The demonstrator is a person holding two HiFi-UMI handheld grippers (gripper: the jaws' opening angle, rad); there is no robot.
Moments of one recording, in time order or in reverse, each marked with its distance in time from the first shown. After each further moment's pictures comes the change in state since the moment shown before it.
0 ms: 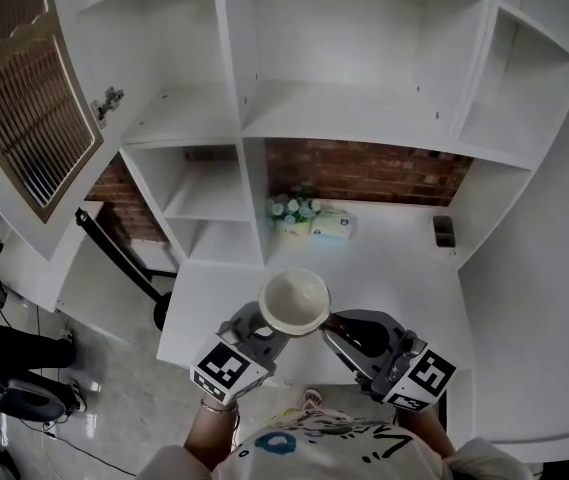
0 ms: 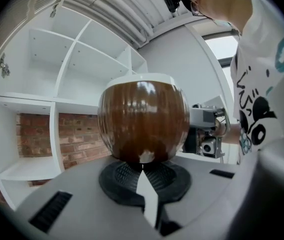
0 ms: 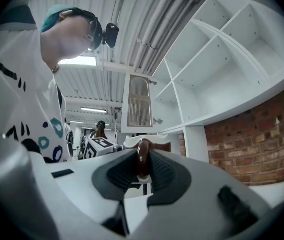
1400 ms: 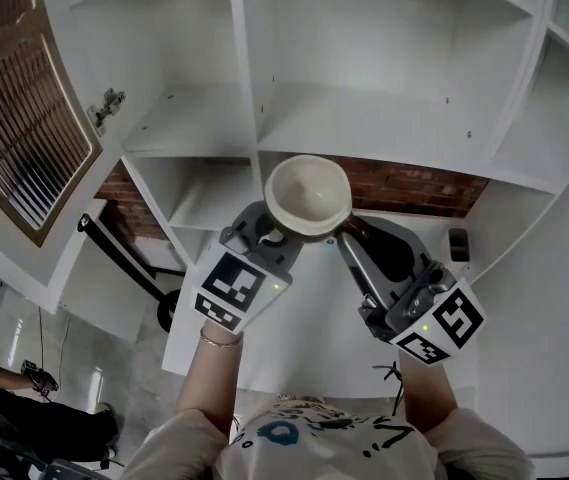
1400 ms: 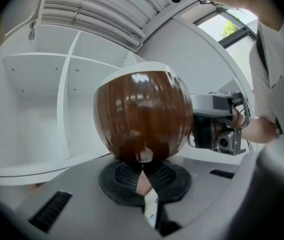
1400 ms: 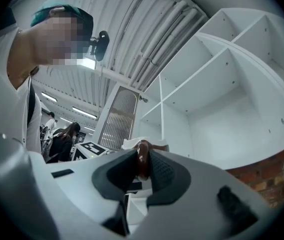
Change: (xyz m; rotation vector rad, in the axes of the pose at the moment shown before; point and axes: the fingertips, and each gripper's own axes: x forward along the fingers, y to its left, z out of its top) left arm 0.061 0.150 0.128 0.242 -0.071 0.158; right arm 0.087 -0.115 0.119 -0.145 -0.189 -0.116
